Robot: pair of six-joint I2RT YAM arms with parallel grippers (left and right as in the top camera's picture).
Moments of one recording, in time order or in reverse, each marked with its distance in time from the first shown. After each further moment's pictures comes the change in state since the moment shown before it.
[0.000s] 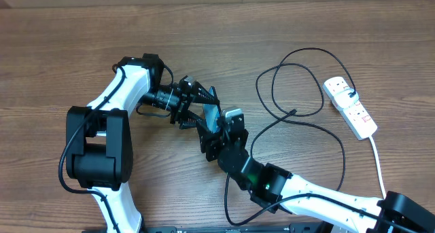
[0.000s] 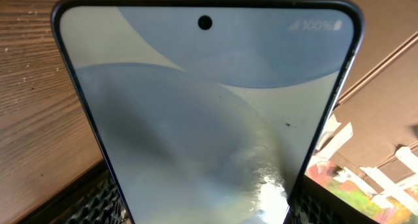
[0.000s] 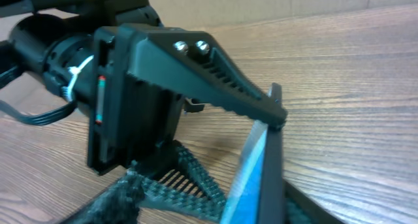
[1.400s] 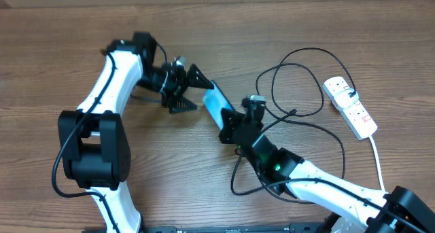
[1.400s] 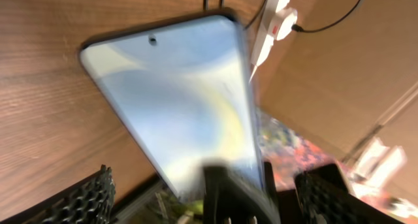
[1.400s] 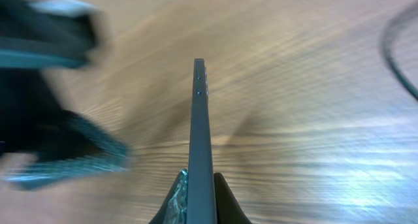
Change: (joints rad) left arm 0.029 -0.001 0.185 -0.035 -0.177 0.000; right arm -0.182 0.003 0.001 -0.101 -0.169 0.298
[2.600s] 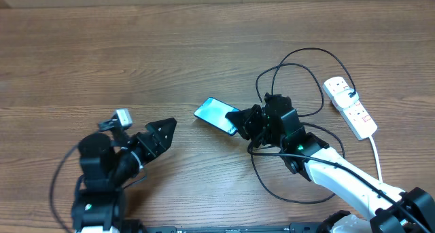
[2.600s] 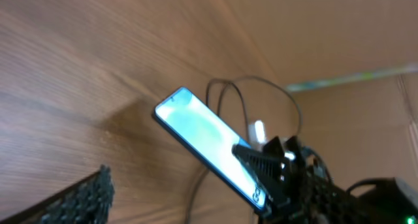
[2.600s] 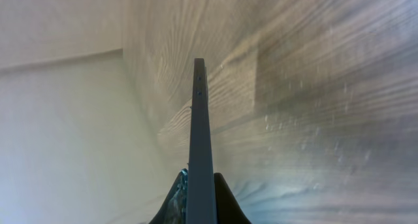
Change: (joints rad) left arm 0.128 -1.355 -1.124 0.932 -0.420 -0.556; right arm -0.303 -0.023 0.002 -0.112 -0.713 0.651
